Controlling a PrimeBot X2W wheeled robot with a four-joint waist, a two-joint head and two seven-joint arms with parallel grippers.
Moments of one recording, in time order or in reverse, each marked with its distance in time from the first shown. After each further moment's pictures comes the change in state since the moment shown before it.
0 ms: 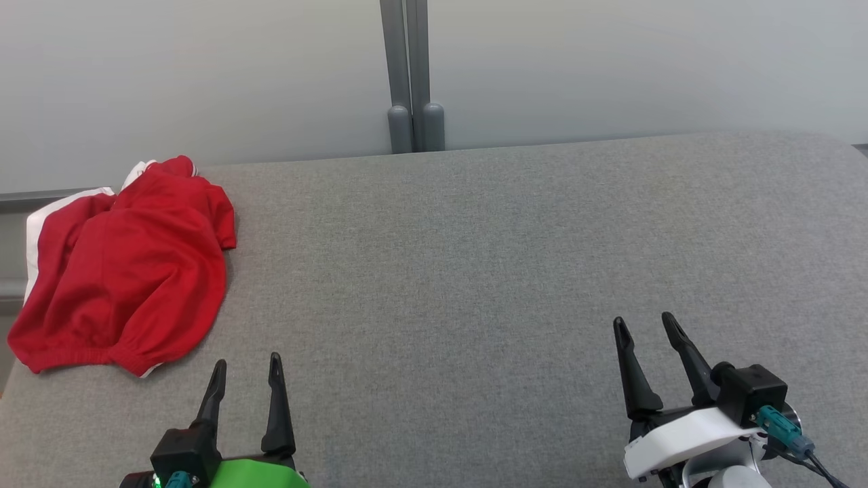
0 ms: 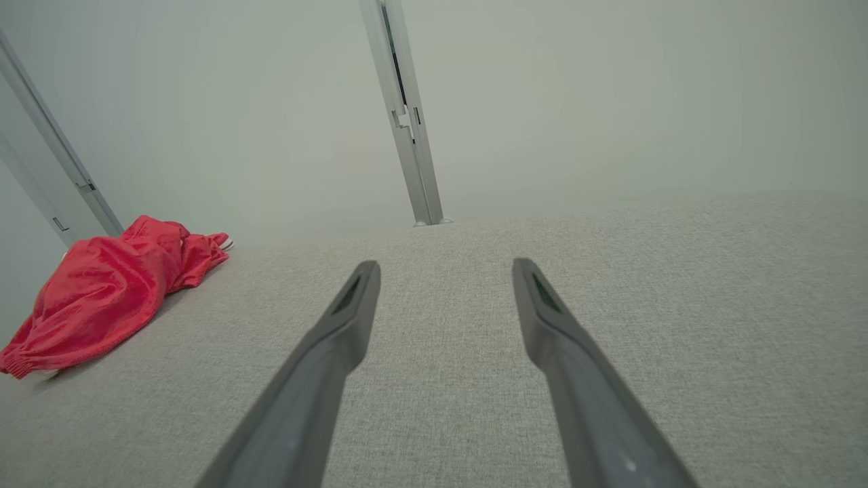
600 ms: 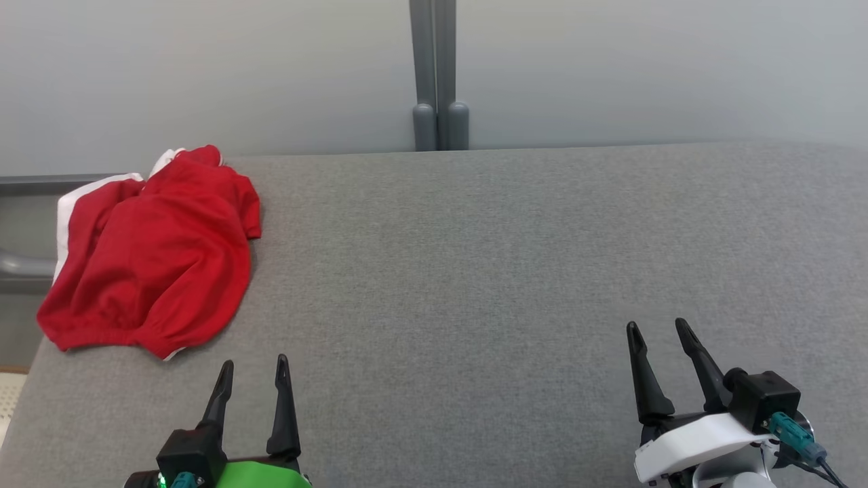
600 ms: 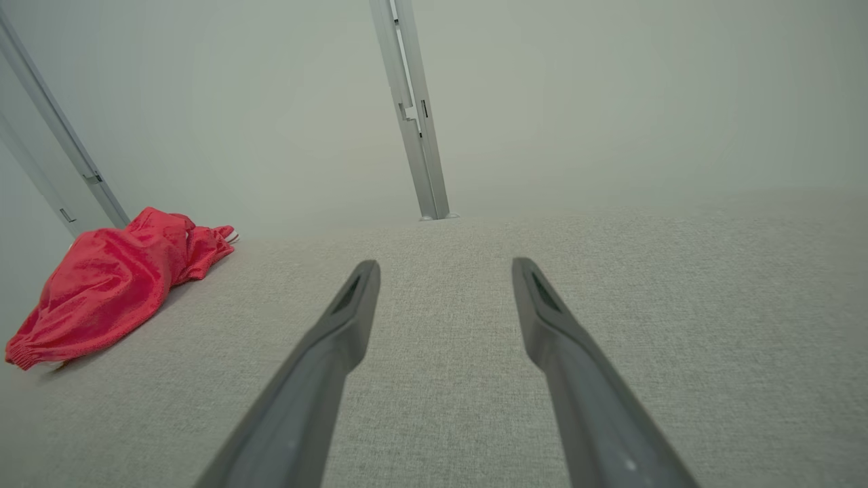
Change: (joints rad) left arm 0.004 0.000 -0.010 0.002 0.005 -0.006 -0.002; right arm 0.020 -0.001 -0.026 -0.006 -0.001 0.000 0.000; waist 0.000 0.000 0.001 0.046
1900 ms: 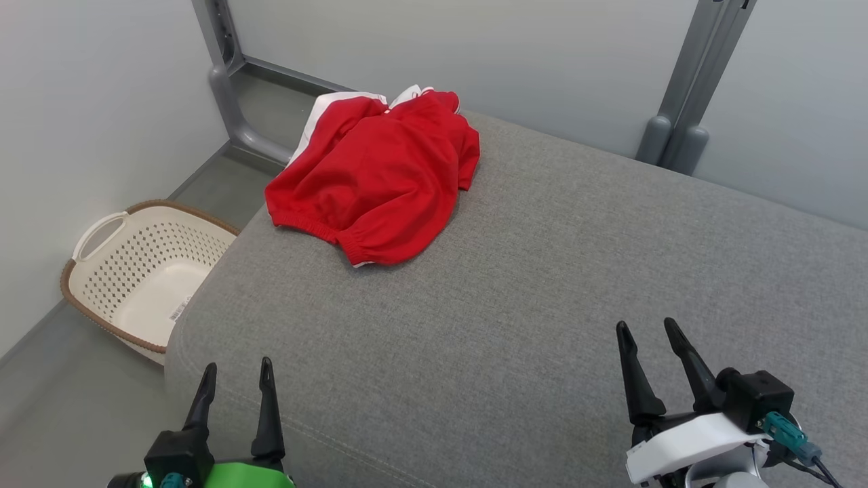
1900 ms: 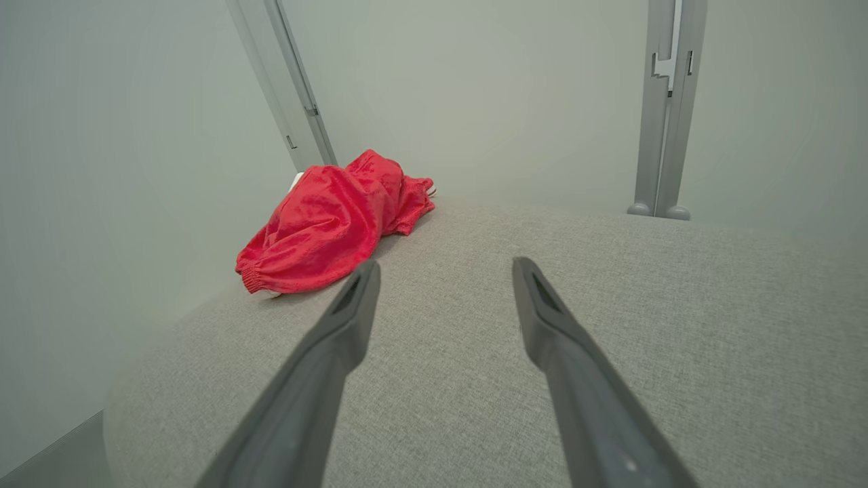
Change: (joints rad) left arm 0.001 0.001 0.053 0.016 0.049 -0.027 0.000; right arm -0.001 0.000 0.028 -0.008 0.038 0.000 0.000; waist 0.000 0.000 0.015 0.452
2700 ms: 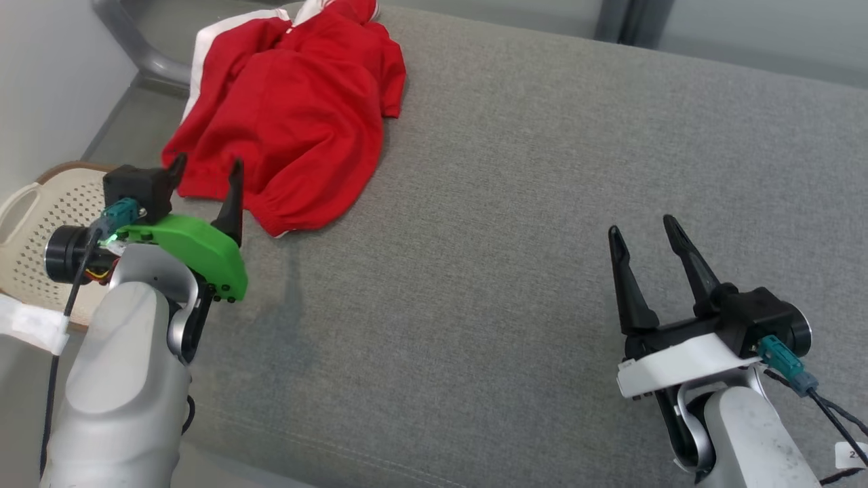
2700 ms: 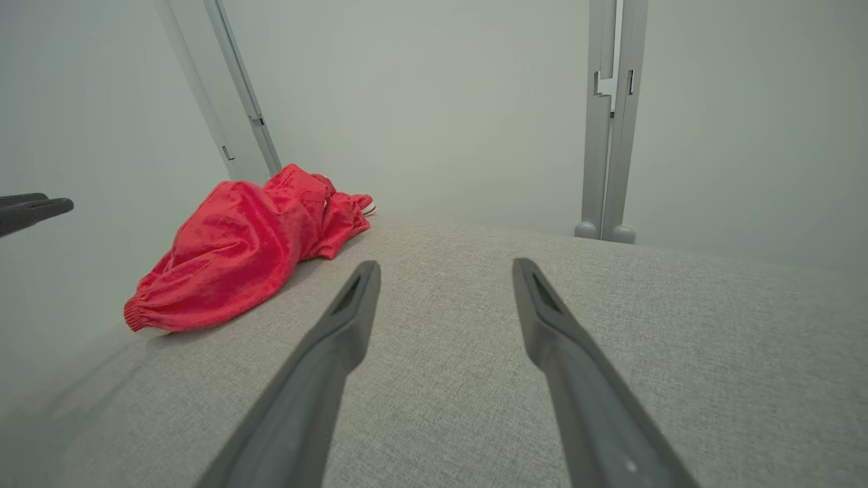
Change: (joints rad) left arm -0.691 0.153 -0.085 0.421 -0.060 -0.135 0.232; right arm -0.182 0.001 -0.008 -0.059 -0.150 0.000 0.000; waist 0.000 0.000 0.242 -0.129
